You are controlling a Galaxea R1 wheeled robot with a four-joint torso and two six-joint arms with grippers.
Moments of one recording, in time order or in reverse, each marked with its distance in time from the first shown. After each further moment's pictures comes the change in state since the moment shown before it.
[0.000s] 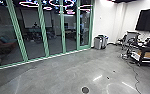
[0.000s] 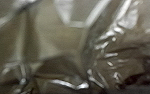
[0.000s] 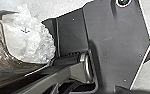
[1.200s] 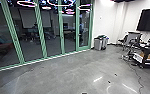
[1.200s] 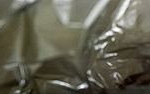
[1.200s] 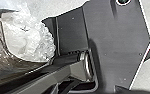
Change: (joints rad) left arm 0.000 0.000 -0.001 0.000 0.000 0.000; right arm -0.005 0.003 -0.003 0.000 0.000 0.000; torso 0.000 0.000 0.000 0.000
